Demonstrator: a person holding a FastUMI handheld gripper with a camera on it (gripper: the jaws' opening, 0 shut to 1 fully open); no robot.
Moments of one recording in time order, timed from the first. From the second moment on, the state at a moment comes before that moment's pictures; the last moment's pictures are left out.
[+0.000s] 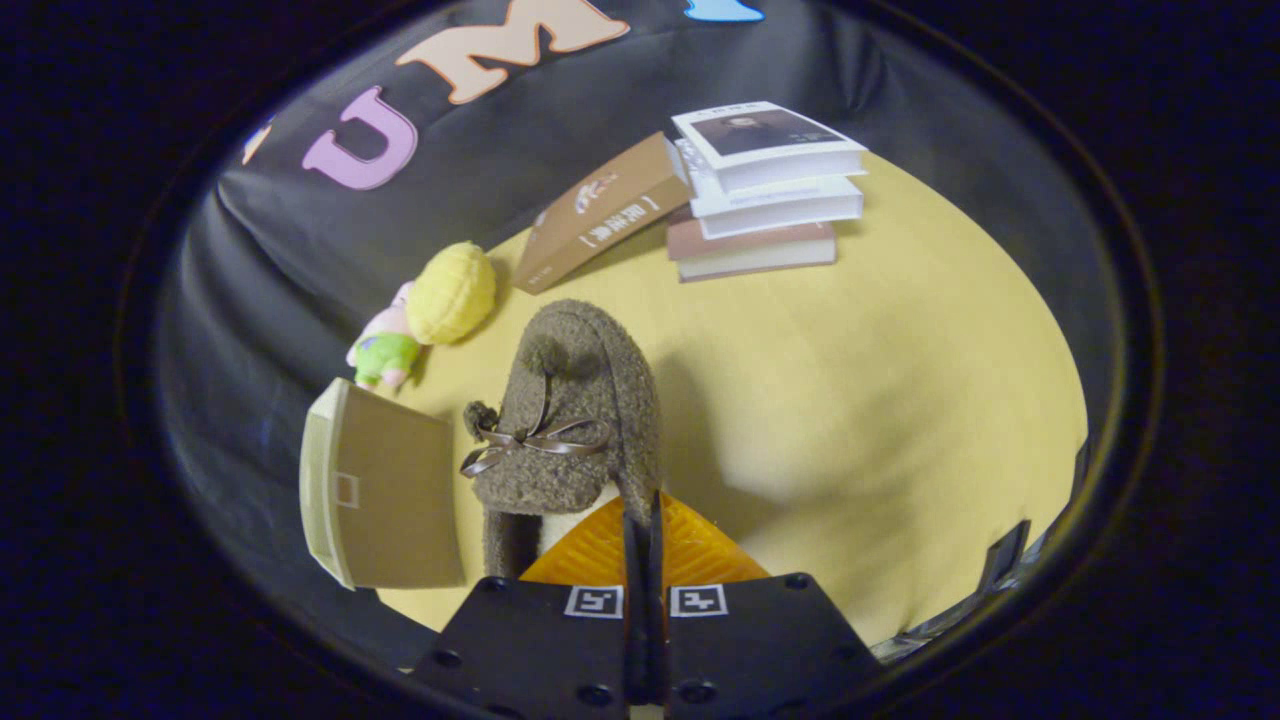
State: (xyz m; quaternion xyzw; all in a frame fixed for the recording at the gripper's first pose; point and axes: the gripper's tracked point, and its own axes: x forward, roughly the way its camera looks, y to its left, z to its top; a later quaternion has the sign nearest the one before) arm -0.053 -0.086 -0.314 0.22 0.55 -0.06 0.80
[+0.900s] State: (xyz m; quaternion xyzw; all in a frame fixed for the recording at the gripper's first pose) arm 0.000 0.185 -0.239 0.21 0.53 0.06 0.82
